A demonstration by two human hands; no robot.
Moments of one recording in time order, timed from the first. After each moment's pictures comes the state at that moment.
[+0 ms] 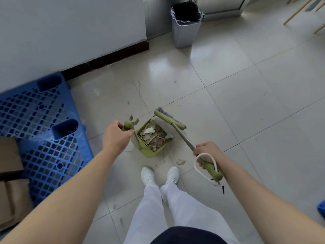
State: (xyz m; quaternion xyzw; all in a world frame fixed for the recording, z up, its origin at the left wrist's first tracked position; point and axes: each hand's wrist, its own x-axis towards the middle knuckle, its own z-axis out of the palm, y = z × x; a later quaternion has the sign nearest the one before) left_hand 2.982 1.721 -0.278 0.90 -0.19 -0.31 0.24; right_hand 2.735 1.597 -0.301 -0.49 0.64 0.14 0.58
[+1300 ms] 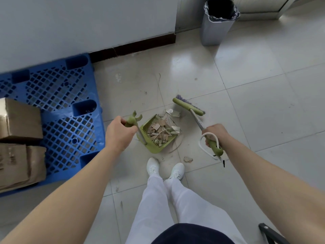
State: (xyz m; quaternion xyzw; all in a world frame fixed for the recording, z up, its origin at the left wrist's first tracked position) left_hand 2.979 1.779 -0.283 0.92 -0.11 -0.26 0.27; right_hand 2.777 1.567 -0.320 -0.59 0.61 0.17 0.50
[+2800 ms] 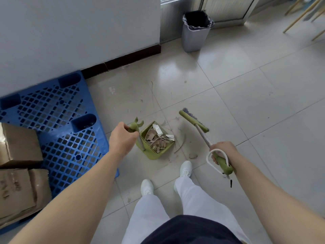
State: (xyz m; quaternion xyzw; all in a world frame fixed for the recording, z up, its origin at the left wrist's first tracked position) left_hand 3.034 1.881 -0.280 0.89 -0.20 -0.32 0.26; right_hand 2.747 1.740 -0.315 -0.41 0.73 0.06 0.54
